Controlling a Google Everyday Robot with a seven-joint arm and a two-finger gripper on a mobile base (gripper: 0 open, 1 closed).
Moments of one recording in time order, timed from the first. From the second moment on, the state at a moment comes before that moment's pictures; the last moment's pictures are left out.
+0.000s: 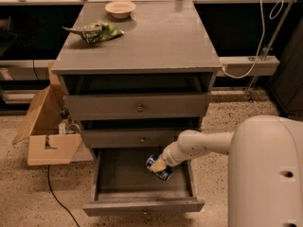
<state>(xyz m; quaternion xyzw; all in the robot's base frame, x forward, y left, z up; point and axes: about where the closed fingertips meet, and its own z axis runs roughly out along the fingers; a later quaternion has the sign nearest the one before) 0.595 -0.040 0.384 -0.43 0.86 0.19 0.20</state>
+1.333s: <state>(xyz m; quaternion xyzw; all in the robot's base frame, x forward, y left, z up) 0.604 -0.030 0.246 -0.38 0.88 0.24 0.19</state>
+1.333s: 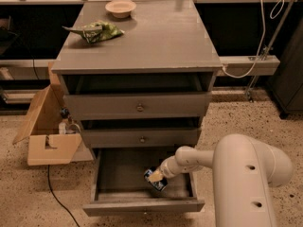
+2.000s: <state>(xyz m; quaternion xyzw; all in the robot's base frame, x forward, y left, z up) 0.604 -0.030 0.246 -0.38 0.88 0.24 0.19</state>
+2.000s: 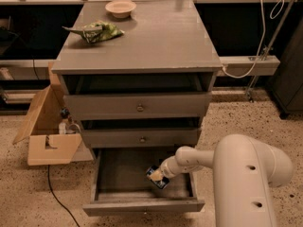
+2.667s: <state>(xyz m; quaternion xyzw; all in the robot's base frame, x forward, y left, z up) 0.607 -0.052 0.268 -0.36 0.87 0.26 0.22</state>
